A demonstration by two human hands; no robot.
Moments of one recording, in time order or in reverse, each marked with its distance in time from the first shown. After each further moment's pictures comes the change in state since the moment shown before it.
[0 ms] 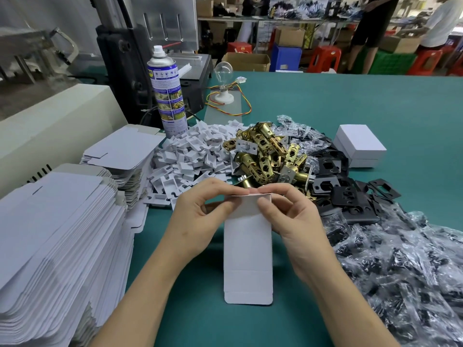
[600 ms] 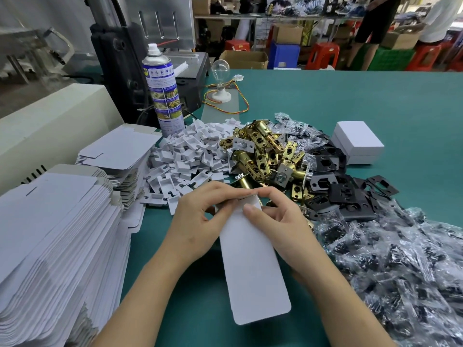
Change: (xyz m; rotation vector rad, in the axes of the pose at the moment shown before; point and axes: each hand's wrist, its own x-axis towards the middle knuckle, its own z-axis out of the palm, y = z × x) left_hand -0.003 0.000 0.004 0.279 -0.055 0.080; right_hand 0.000 0.007 -0.003 -0.187 -0.100 0.146
